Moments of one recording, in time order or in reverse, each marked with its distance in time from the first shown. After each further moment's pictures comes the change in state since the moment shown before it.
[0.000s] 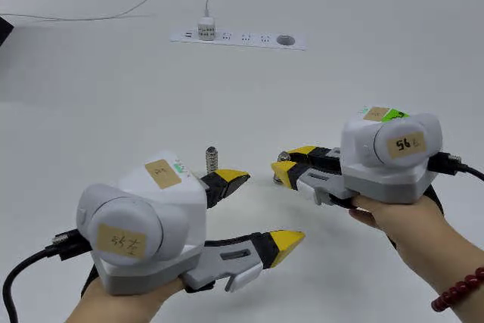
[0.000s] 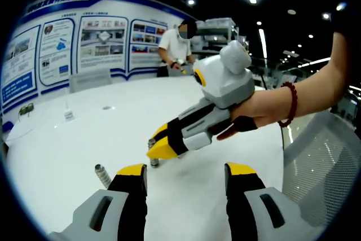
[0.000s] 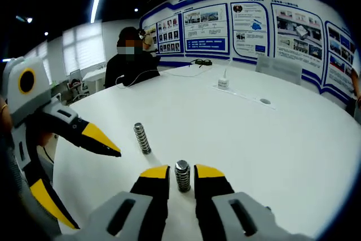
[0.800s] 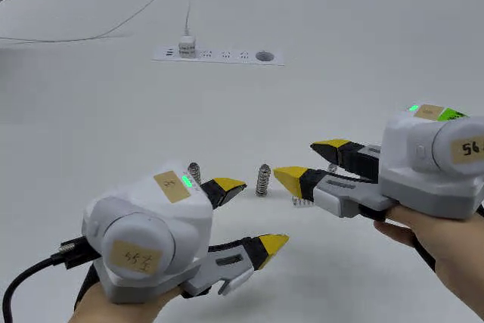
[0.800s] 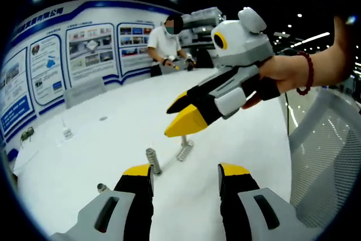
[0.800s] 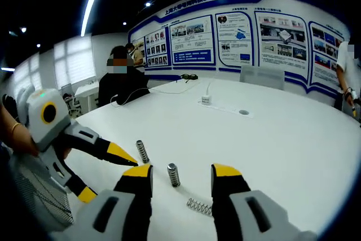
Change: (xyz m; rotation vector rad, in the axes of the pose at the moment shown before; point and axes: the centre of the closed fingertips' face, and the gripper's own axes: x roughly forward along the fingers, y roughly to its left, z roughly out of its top) left arm 0.015 -0.004 0.008 0.167 0.055 0.000; right arm -0.069 -0.017 0.026 0.065 -0.089 -0.089
